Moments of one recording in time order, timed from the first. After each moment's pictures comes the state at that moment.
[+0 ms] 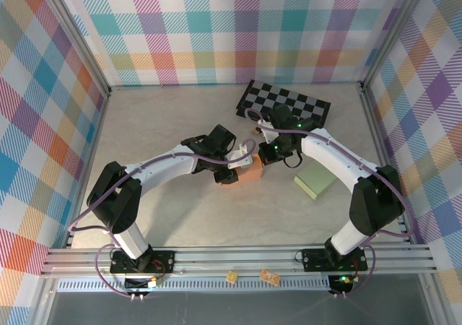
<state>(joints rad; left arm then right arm) -0.72 1.69 1.20 -0.59 0.18 0.58 0.54 1.59 1.30 -0.87 -0.24 0.14</state>
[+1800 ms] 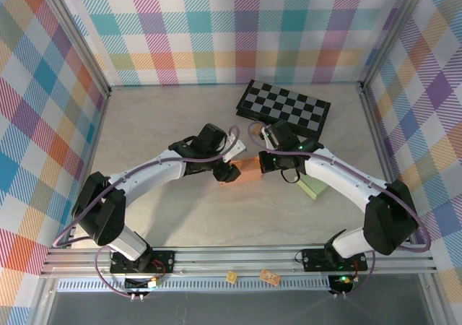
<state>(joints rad) -0.69 1.55 1.11 -0.49 0.21 0.21 0.64 1.44 1.06 -0.63 -0.03 0.32</state>
